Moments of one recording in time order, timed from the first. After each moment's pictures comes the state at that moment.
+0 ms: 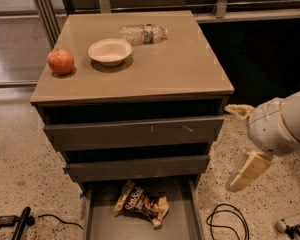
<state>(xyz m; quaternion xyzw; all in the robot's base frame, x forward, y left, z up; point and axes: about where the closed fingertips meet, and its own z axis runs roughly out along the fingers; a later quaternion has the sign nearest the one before) 0.414 -0.177 0.826 -0.63 0.73 0.10 0.26</state>
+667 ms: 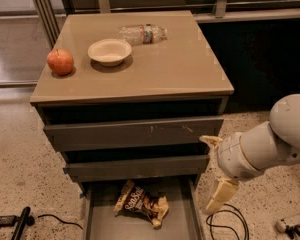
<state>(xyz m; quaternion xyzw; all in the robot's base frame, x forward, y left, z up) 0.403 -0.138 0.730 -0.64 0.72 0.15 0.24</state>
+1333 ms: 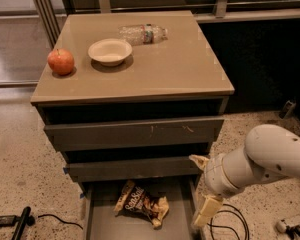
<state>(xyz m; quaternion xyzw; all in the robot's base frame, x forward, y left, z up) 0.397 -0.120 0.651 -0.65 0.71 0.17 0.22</state>
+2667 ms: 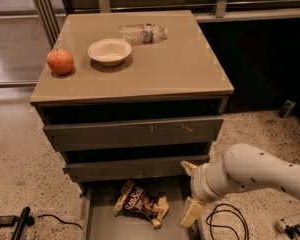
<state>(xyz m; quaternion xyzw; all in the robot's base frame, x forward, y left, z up) 0.418 -0.104 0.578 -0.63 0.72 0.15 0.23</state>
